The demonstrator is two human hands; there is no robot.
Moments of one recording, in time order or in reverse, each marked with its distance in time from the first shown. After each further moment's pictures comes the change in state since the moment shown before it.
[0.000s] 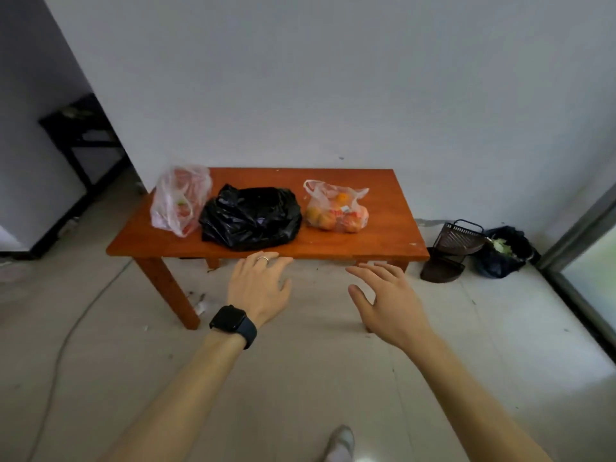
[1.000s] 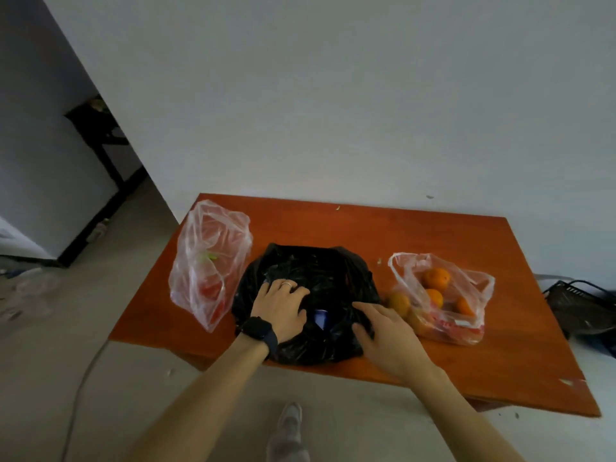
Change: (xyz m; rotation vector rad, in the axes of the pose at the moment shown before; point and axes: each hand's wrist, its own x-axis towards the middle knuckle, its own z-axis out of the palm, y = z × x) left_hand 0.366 -0.249 0.096 0.082 -0.380 -0.017; right_hand 0.420 -0.043 0.197 0.146 -0.384 -0.024
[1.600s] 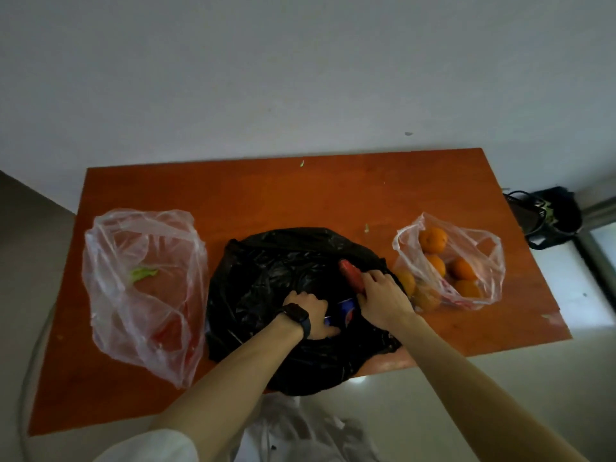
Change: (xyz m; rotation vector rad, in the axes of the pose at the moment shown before) left_hand 0.165 -0.019 0.092 0.091 -0.629 0.408; right_hand 0.159 0.046 0.059 -0.167 -0.259 0.491
